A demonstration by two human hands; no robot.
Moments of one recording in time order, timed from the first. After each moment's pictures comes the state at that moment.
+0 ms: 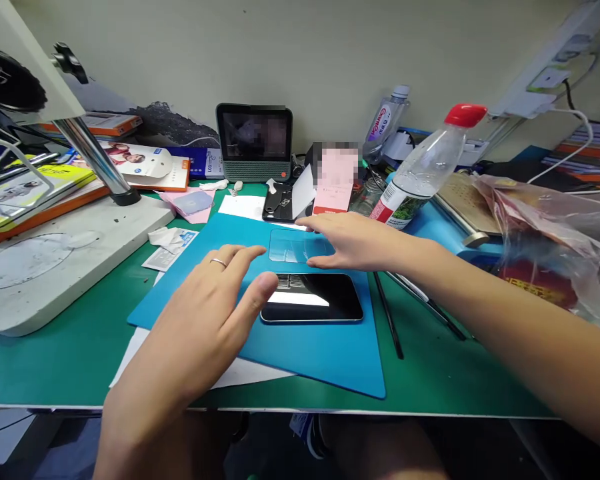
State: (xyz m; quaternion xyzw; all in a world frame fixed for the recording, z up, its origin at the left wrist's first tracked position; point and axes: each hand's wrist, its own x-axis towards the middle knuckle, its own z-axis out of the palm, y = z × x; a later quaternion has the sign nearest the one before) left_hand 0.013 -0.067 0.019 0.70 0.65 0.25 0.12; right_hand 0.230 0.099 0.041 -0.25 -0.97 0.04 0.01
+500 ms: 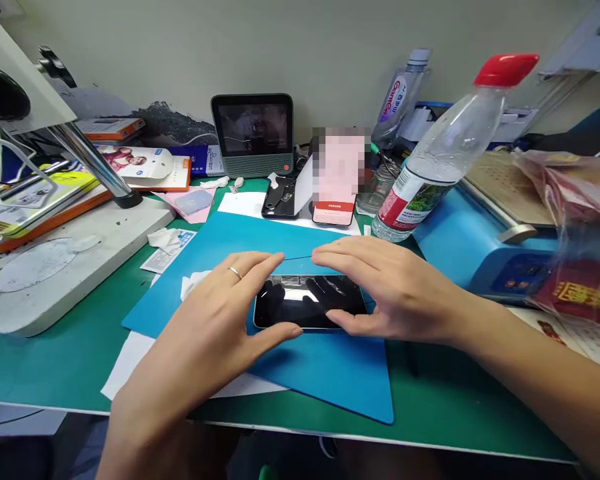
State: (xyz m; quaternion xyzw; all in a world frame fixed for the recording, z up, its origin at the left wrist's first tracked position) left_hand 0.024 -0.055 -0.001 0.80 0.56 0.22 0.03; right_hand 0.274 0.056 0.009 -0.09 -0.96 -0.03 0.25
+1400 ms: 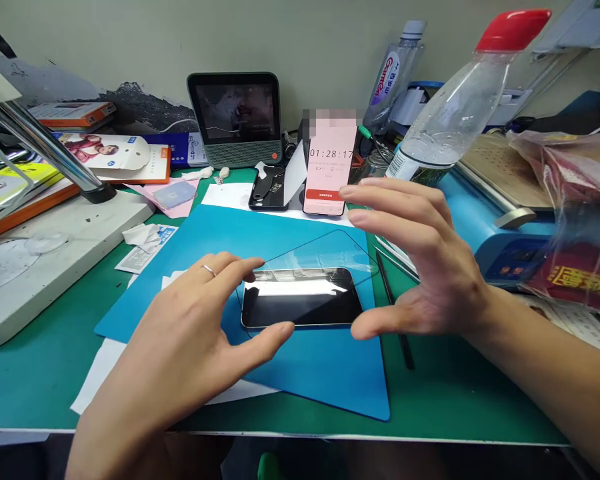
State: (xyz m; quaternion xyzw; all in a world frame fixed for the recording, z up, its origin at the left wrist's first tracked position) left_hand 0.027 -0.060 0.003 0.75 0.63 0.21 0.07; right_hand 0.294 0.057 0.018 -0.13 -0.93 -0.06 0.35
